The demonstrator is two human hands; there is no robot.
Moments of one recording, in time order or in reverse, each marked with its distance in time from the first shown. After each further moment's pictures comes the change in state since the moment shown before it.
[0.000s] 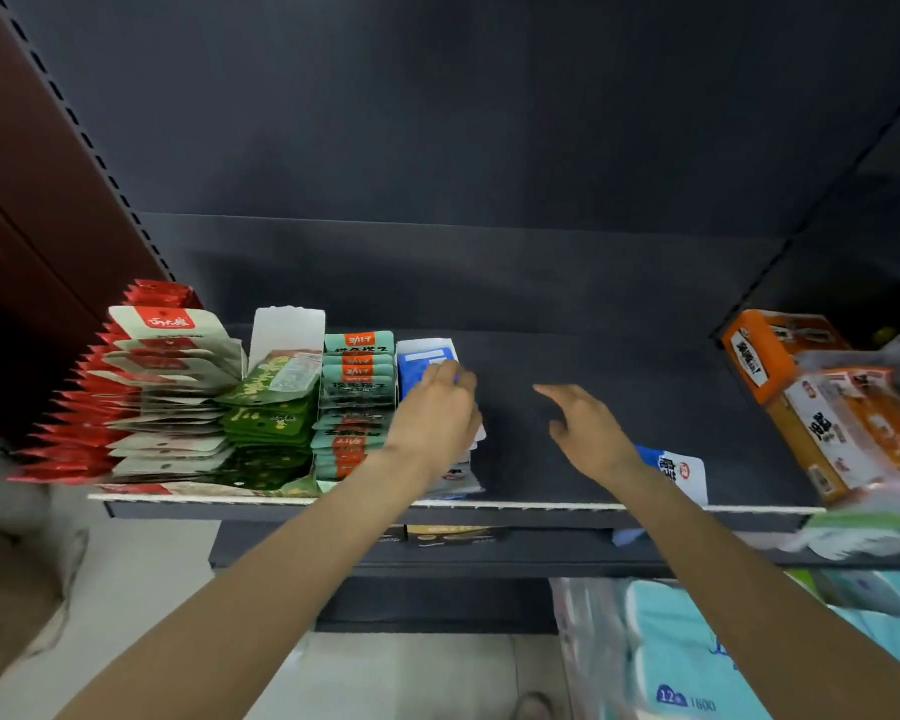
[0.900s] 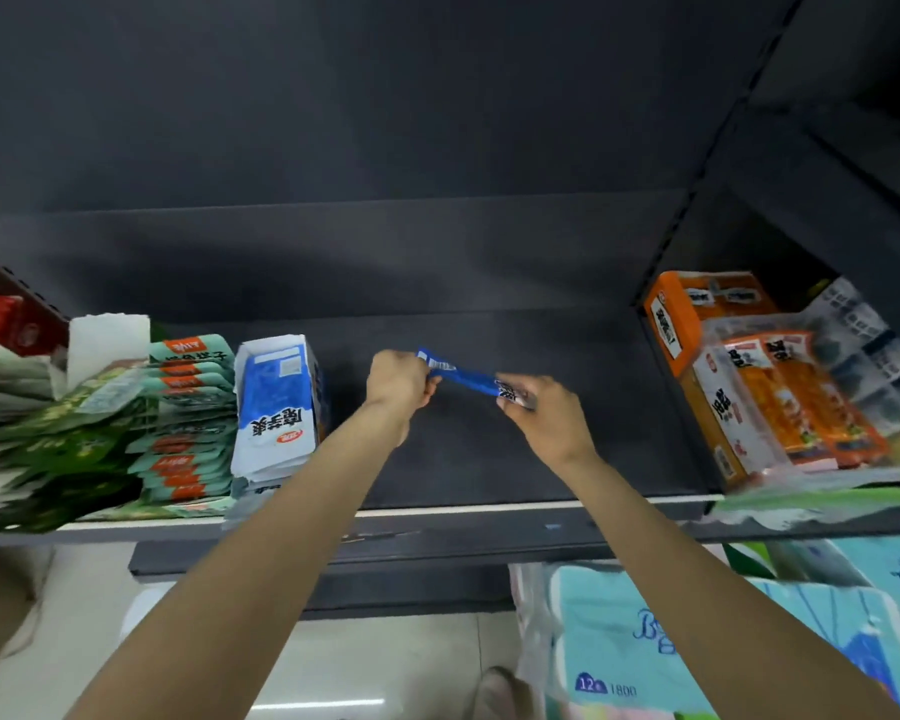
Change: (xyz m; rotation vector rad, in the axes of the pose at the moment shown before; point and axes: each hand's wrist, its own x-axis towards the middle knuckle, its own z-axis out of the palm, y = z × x) left_hand 0.104 0.115 0.046 -1.187 0.007 -0.911; right_hand 0.009 0.120 -0.032 0.377 0.155 0.070
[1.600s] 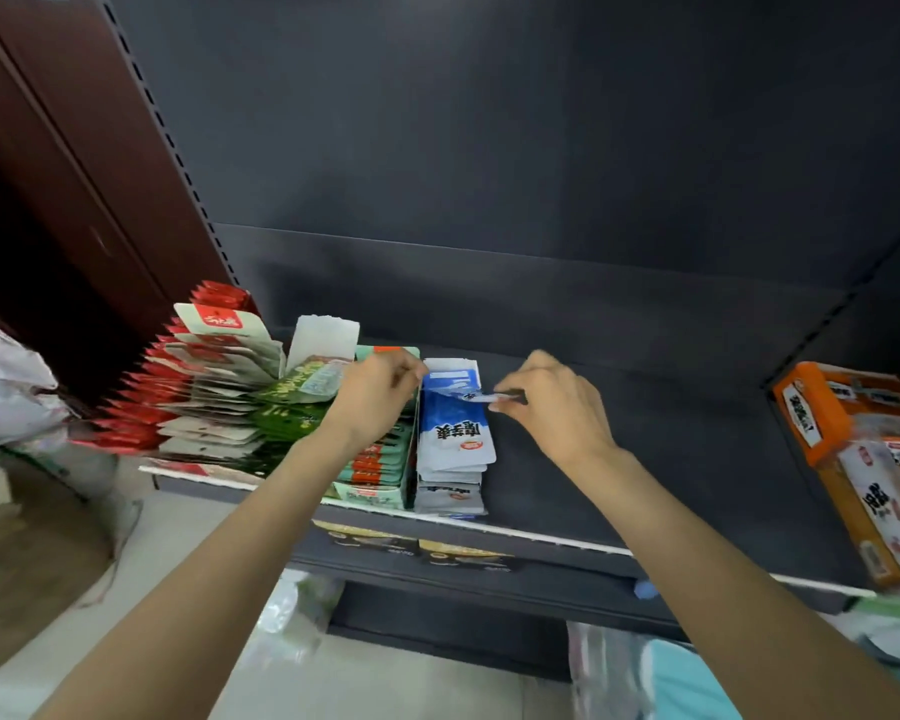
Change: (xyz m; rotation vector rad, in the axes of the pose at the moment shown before) left_hand -0.020 -0.006 -0.221 0.645 0.112 0.628; right_hand -0.013 -0.188 0.068 -0.527 -0.081 -0.410
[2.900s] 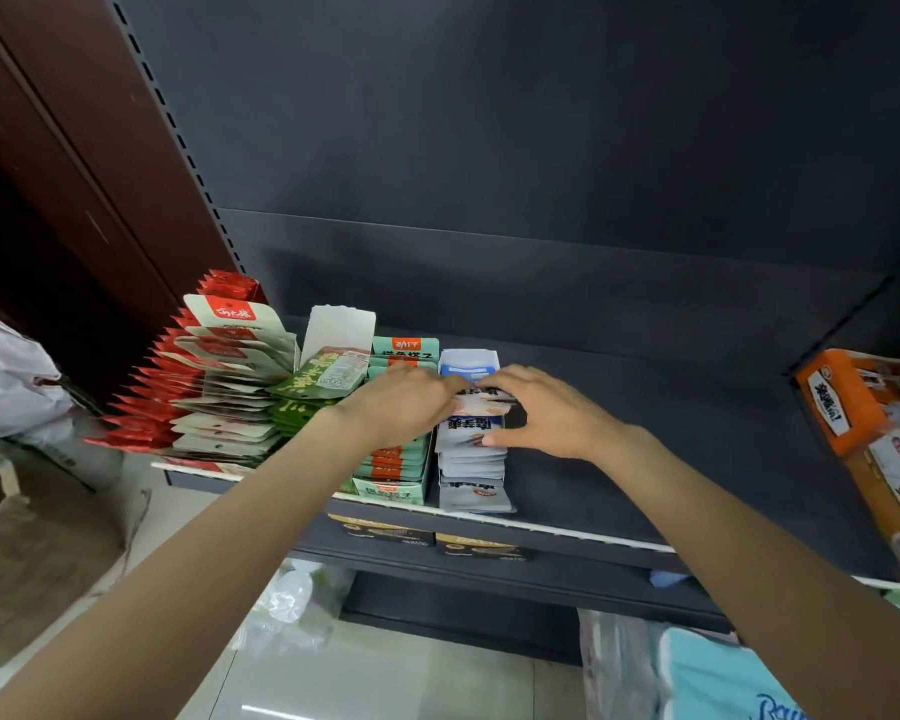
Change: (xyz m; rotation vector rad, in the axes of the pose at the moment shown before) left_hand 0.016 -0.013 0.001 0.676 -0.408 0.439; right_hand 0.024 0.008 0.033 0.150 -0.347 -0.217
